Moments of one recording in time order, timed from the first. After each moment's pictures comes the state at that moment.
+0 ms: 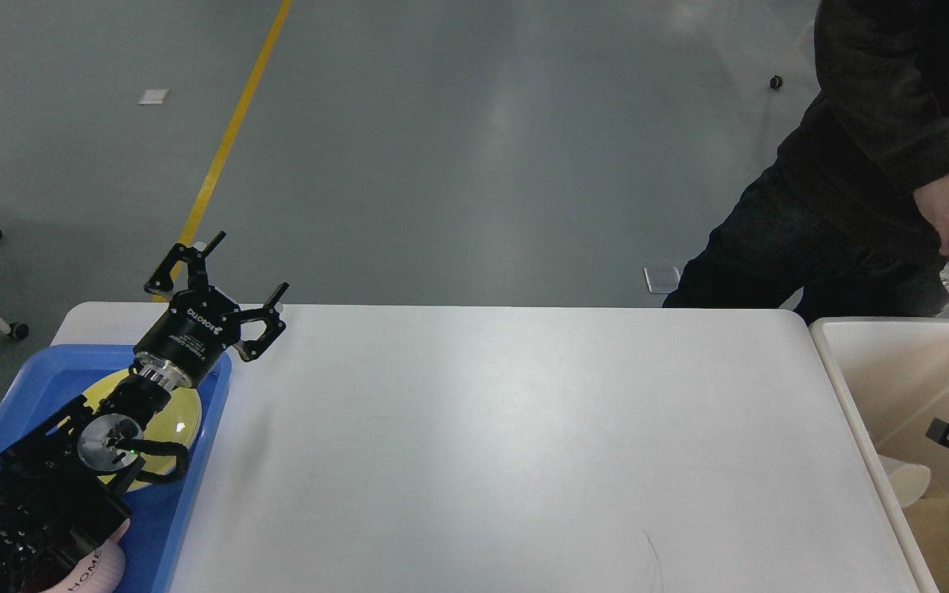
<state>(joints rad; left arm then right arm) -0.64 0.23 -0.87 -0.36 -0.02 -0.82 -0.20 0.67 -0.56 -0.58 0.23 -0.46 0.01 0.15</state>
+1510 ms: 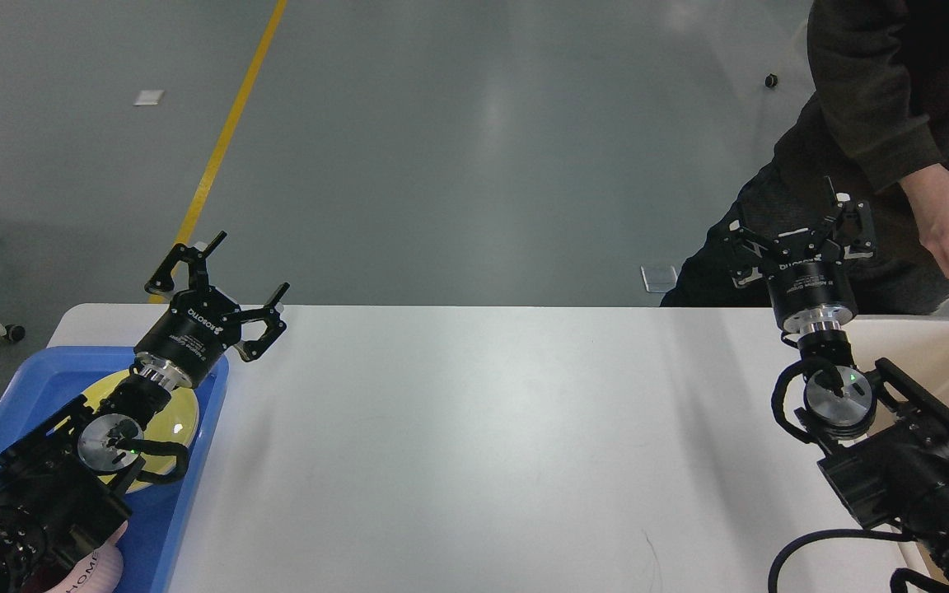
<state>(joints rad) -0.64 0.23 -0.87 -0.36 -0.02 -0.82 -0.20 0.58 -0.23 1.04 0.54 0.16 0.57 0.37</state>
